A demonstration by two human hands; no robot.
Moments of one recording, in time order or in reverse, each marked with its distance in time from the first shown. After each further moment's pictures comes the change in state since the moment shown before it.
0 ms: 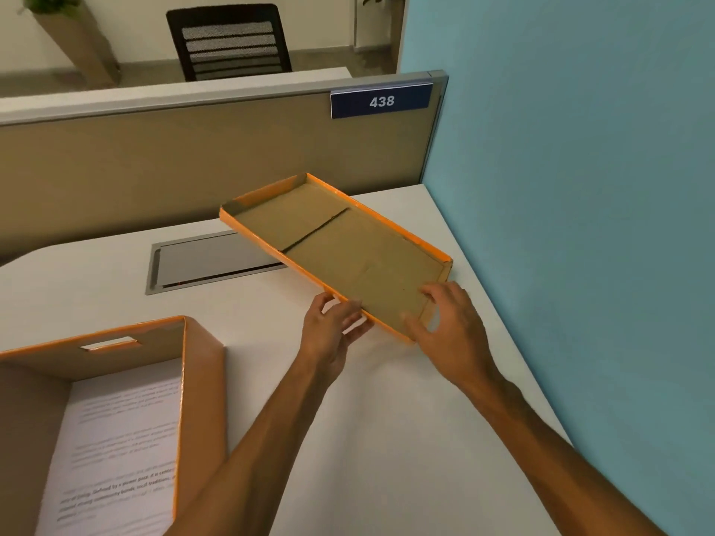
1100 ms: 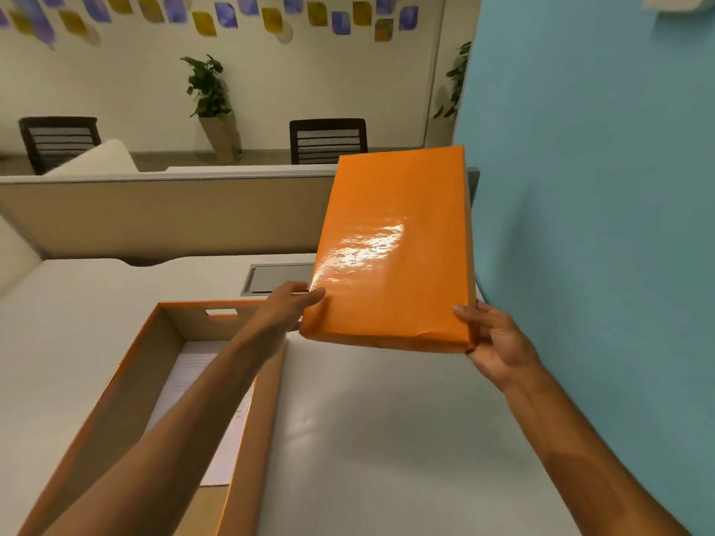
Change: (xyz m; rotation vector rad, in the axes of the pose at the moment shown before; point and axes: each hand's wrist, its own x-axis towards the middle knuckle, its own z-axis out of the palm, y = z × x) left_hand -0.171 0.119 -0.043 0.711 0.188 0.225; right_hand -0.039 -0.039 -0.106 1.482 -0.459 0.392
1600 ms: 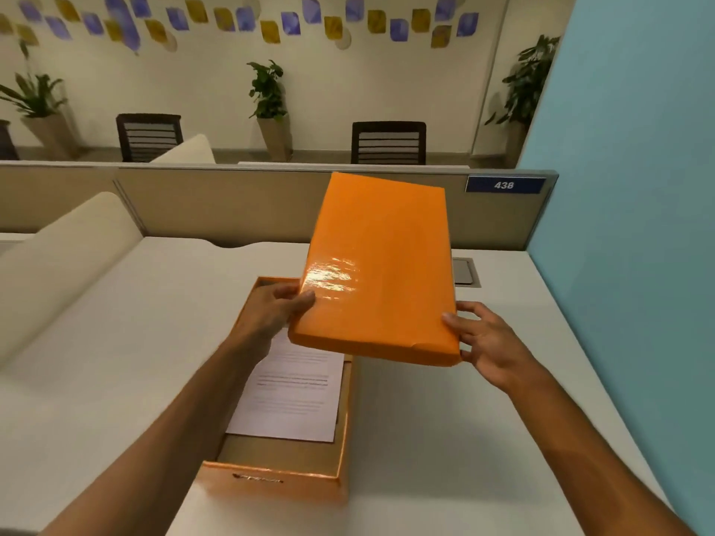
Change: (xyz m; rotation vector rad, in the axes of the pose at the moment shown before) left_hand -0.086 -0.053 -0.161 0.025 0.189 0.082; right_hand -0.020 0.100 0.119 -0.473 -0.014 0.084
